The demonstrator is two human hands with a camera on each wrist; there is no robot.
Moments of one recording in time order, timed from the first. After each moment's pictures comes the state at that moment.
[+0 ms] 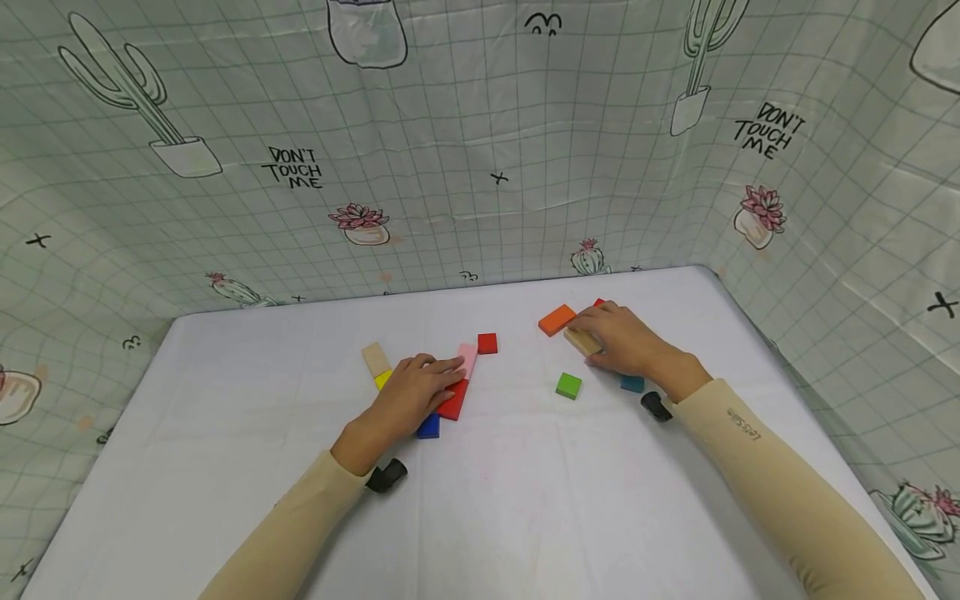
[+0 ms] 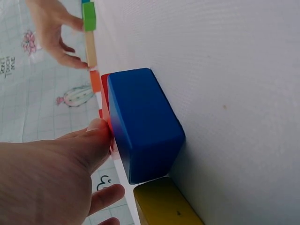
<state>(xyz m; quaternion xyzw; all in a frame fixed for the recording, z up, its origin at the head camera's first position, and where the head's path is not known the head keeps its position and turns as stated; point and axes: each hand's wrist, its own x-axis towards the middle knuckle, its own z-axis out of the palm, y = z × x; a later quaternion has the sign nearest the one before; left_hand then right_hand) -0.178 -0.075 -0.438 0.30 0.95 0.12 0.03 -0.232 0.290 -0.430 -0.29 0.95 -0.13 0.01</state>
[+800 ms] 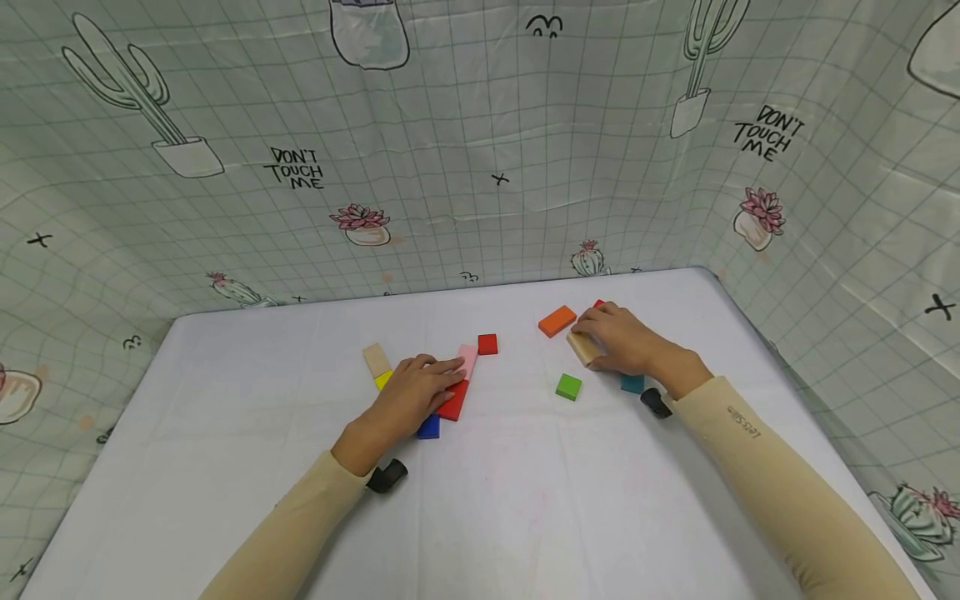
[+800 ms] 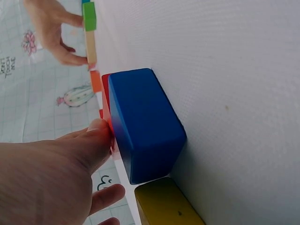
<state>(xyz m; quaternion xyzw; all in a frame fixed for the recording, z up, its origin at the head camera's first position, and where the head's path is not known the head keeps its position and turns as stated) -0.177 -0.074 -0.436 0.29 0.95 0.11 0.04 -0.234 0.294 -0.425 -0.31 0.94 -0.12 0.03</state>
